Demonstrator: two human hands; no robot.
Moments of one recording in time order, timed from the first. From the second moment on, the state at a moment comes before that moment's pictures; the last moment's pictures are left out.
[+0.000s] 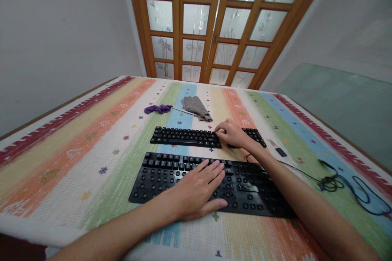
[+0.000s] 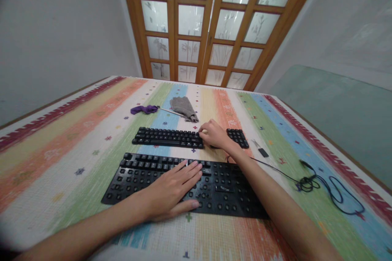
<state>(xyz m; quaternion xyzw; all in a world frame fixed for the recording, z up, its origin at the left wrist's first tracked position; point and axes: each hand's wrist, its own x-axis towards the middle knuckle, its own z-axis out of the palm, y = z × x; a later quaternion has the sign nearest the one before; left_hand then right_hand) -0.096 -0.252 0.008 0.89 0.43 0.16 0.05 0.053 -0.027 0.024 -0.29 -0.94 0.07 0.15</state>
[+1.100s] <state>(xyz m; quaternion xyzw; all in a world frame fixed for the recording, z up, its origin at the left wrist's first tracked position) -0.067 -0.273 0.004 0.93 0.19 0.30 0.05 0.117 -0.103 0.045 -0.27 -0.91 0.20 0.24</state>
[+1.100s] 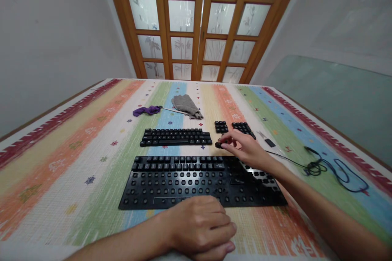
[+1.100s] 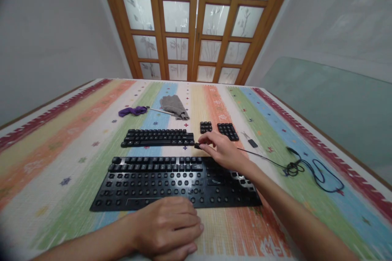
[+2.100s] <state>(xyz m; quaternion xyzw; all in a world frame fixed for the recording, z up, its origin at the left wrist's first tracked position) -0.074 -0.265 0.006 0.87 0.43 0.24 0.00 0.135 -0.162 0.019 -0.10 -0.95 0.06 0.28</state>
